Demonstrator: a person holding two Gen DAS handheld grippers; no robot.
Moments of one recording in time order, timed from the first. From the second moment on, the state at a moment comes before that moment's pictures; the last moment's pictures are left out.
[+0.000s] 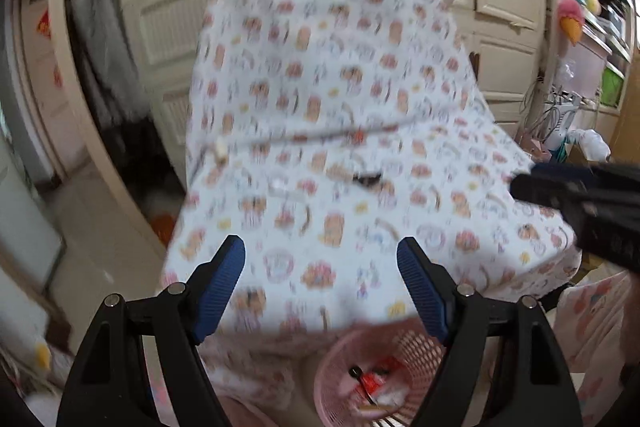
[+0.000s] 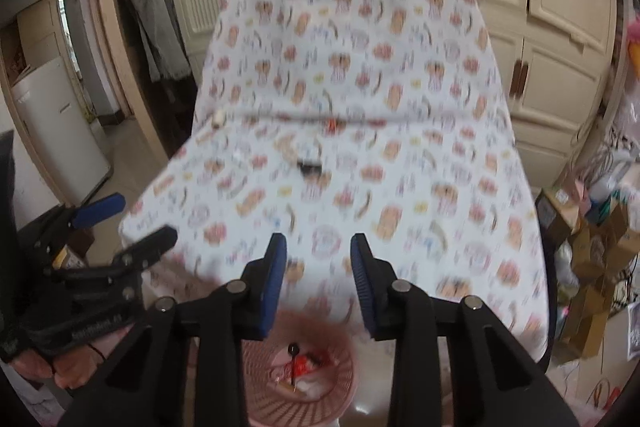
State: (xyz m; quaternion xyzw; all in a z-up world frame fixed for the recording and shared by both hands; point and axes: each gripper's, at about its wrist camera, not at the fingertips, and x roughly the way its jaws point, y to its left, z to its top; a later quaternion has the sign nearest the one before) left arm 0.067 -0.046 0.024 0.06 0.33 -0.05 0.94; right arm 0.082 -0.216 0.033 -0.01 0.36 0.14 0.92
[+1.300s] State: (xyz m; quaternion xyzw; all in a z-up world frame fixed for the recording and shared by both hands) left arm 0.226 0.014 -0.013 -0.06 0.47 0.02 0.88; right arm 0.273 -0.185 -0.069 0.19 0.49 0.15 0.84
